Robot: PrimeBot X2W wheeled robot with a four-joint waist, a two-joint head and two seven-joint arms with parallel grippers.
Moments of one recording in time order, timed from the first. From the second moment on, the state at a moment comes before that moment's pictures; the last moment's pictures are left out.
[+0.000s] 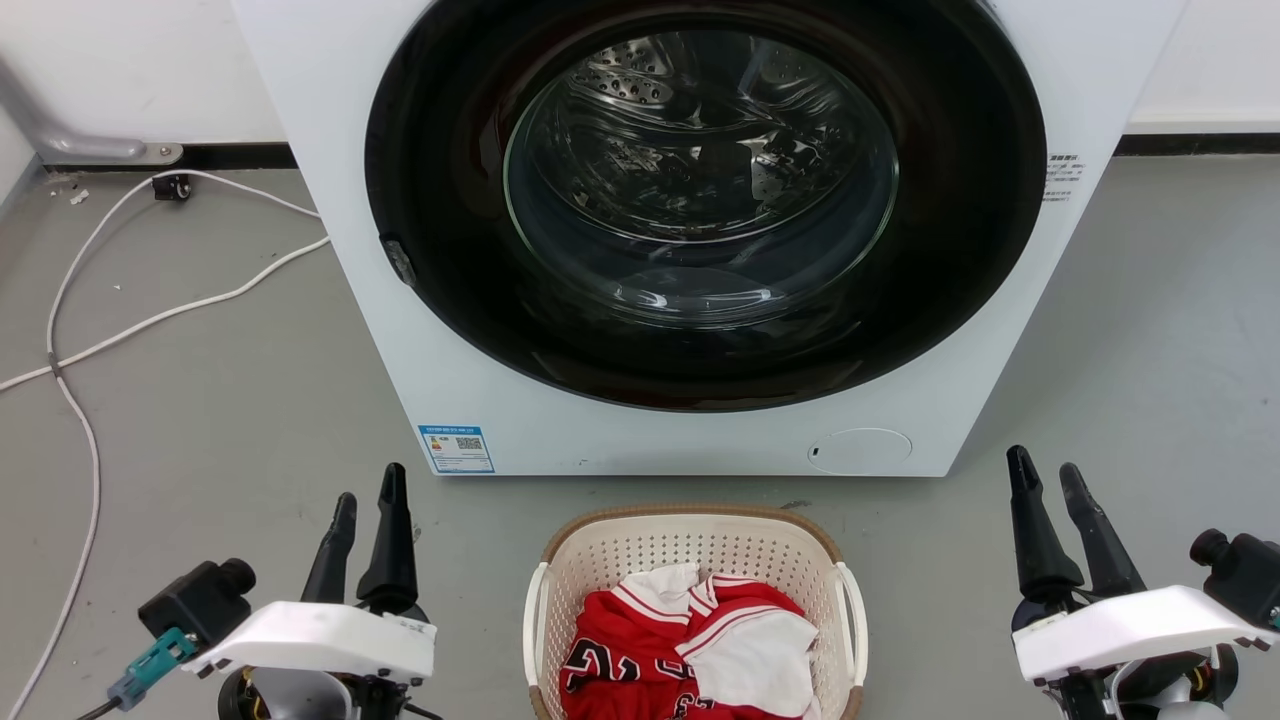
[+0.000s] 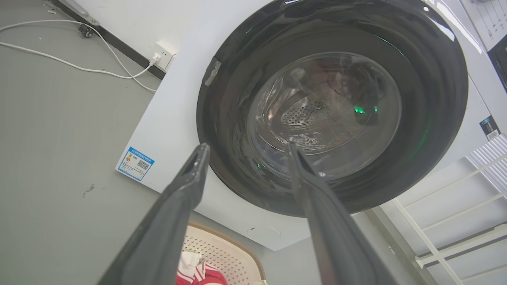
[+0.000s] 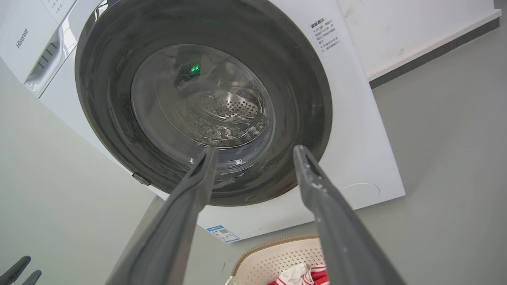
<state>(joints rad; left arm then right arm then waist) -0.03 0.05 0.00 0.10 -0.77 -0.05 -0.09 -0.02 -0.05 -0.01 0.10 0.65 0.13 -0.09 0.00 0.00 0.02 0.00</state>
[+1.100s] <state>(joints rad) 0.02 0.05 -0.03 0.04 -0.39 -0.05 -0.18 0.03 -0.05 0.02 0.04 0.23 0.13 -0.18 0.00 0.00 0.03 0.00</state>
